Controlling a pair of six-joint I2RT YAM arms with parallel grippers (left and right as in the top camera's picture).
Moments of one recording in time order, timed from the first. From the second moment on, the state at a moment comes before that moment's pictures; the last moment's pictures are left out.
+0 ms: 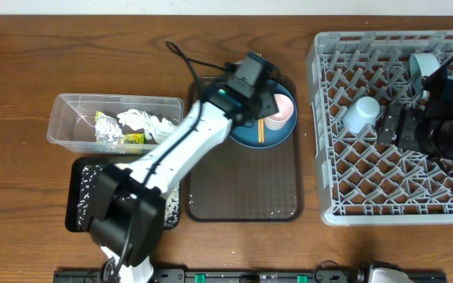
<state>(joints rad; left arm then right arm) -0.62 1.88 1.51 -0.60 0.05 -0.88 -0.14 1.30 1.58 -1.40 -0.11 0.12</state>
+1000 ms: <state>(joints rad) -0.65 2.05 1.51 -0.55 -0.02 -0.88 -0.14 1.30 1.58 -1.43 -0.11 0.12</state>
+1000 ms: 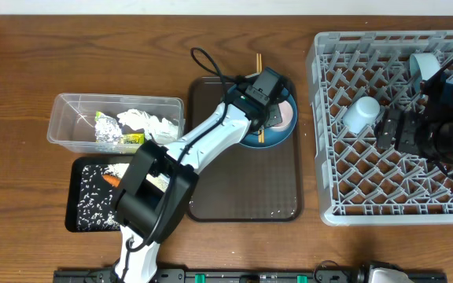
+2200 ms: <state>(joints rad) -0.34 1.51 1.51 -0.79 1.34 -0.48 -0.14 1.30 1.58 -1.60 -1.23 -0.78</state>
